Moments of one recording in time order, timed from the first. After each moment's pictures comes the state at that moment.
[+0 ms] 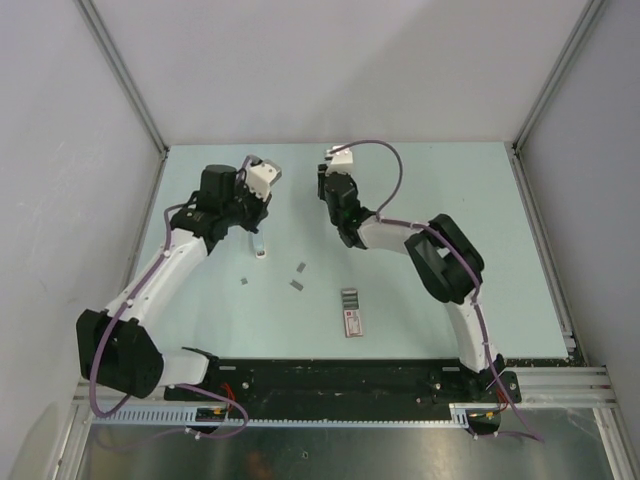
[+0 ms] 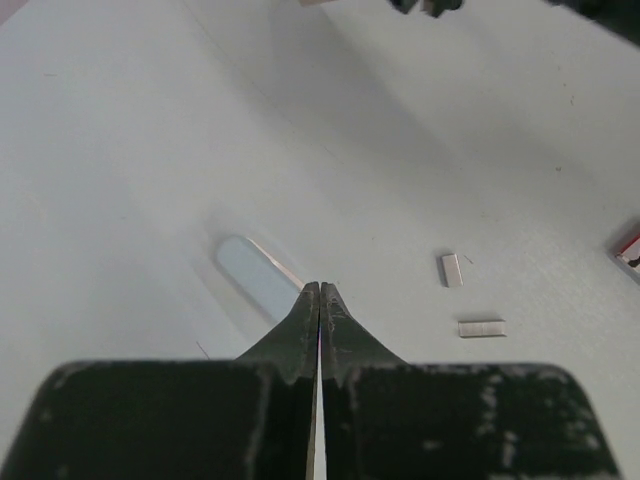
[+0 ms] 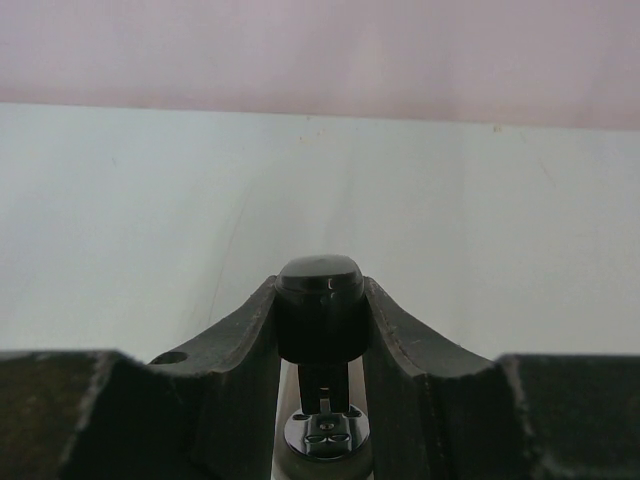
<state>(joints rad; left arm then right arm) -0.29 1.31 1.11 -0.44 0.24 0.31 0.71 2.13 1.42 0.59 0.52 0.18</state>
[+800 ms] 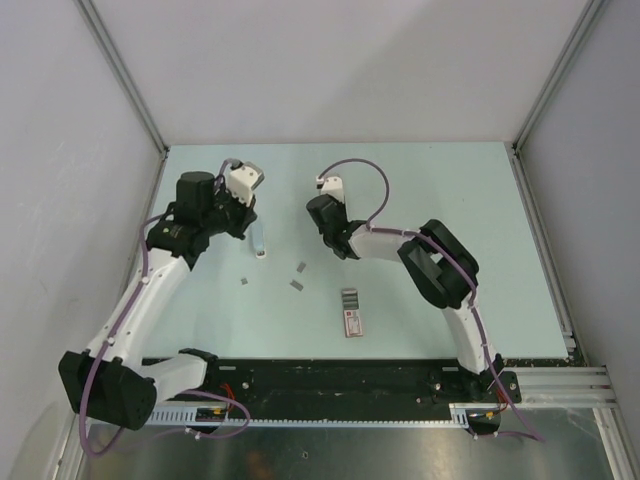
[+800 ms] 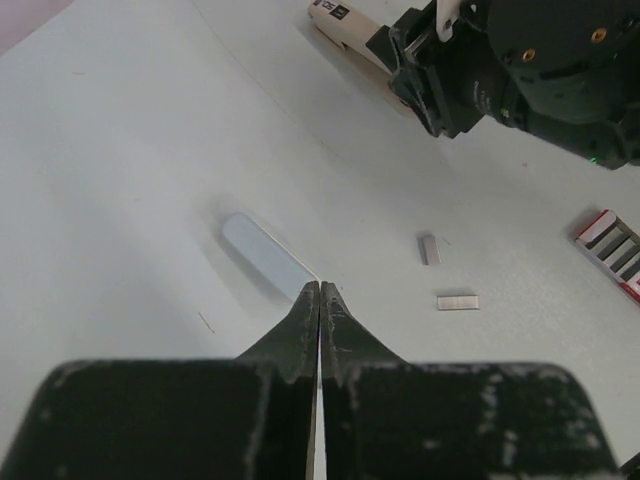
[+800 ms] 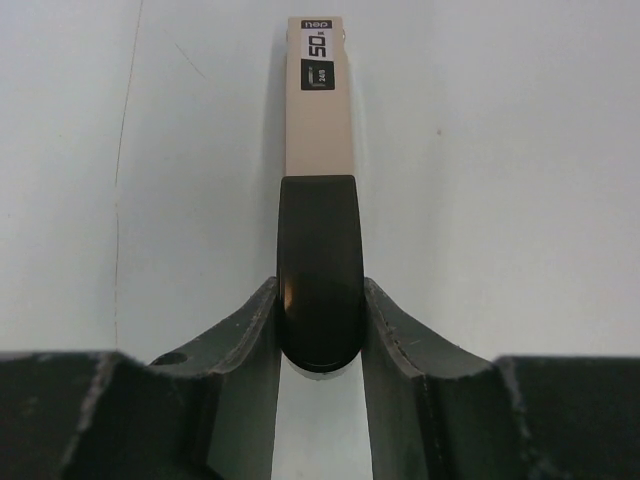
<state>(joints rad) -0.23 1.15 1.08 -0.52 0.30 0.29 0.79 2.19 1.44 0.16 0.60 0.32</state>
